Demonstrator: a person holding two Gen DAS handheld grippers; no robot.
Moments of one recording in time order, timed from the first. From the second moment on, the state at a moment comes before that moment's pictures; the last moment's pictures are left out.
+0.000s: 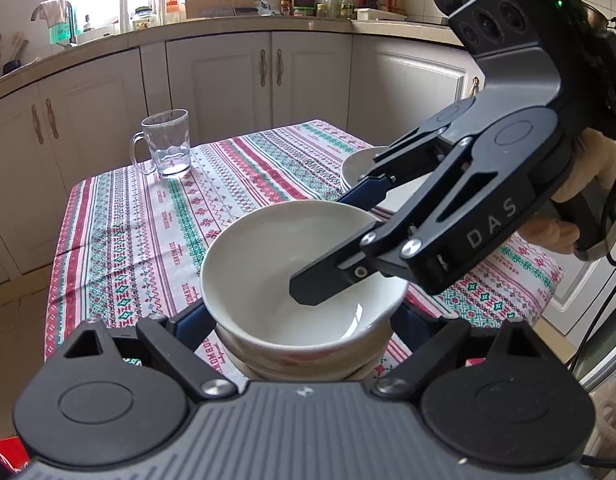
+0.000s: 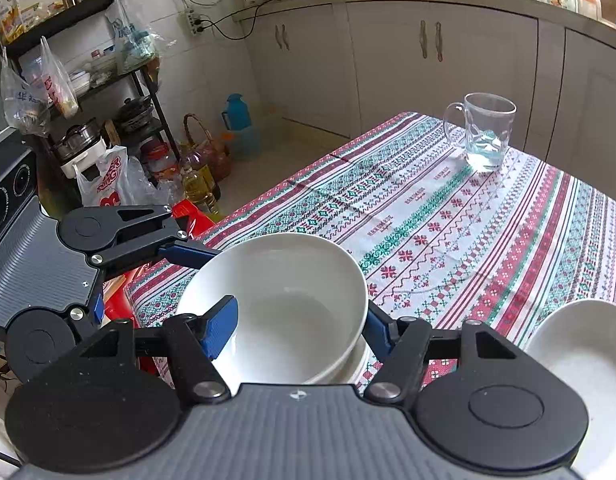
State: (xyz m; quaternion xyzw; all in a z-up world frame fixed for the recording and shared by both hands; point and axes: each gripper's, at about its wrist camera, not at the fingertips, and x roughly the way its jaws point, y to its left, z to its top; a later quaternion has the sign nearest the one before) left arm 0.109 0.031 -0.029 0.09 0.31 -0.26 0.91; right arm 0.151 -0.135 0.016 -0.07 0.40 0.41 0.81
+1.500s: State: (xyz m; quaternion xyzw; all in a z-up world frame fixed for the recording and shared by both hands) left arm 0.088 0.063 -0.032 0.13 0.30 -0.27 0.91; right arm 0.084 -0.162 0.022 -0.14 0.33 0.34 0.87
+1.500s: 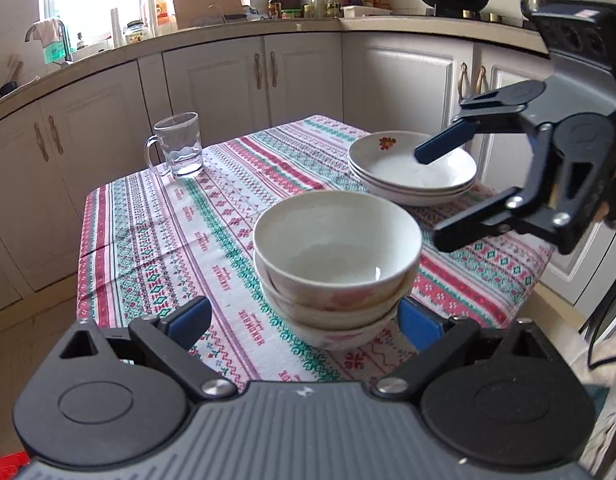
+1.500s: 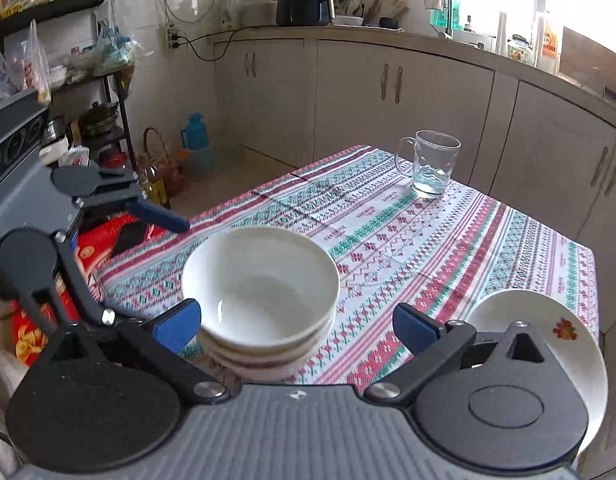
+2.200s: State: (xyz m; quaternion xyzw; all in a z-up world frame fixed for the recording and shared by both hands) left arm 0.129 0.064 -0.074 0.19 0.34 -0.35 0.85; right arm 0.097 -0.134 -0.041 -0.24 0.36 0.35 0.83
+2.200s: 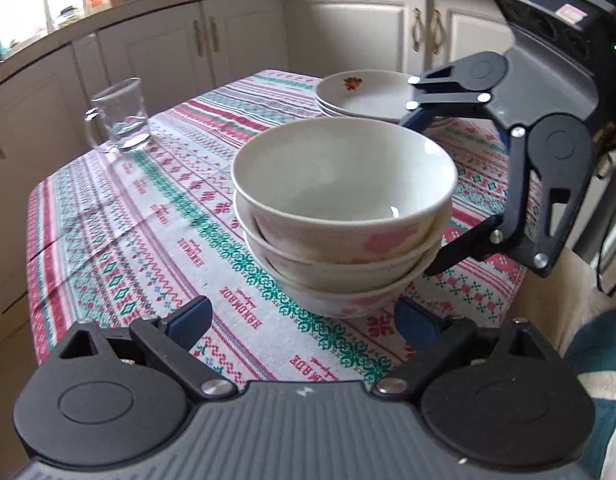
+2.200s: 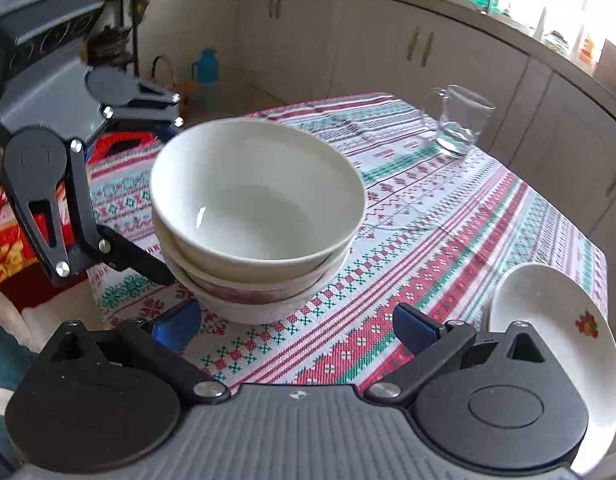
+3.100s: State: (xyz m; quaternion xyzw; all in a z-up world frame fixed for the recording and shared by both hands) left arm 0.160 0.059 -0.075 0.24 0.34 -0.48 0.77; right arm 0.116 -0.120 -0.035 -0.26 0.38 0.47 0.75
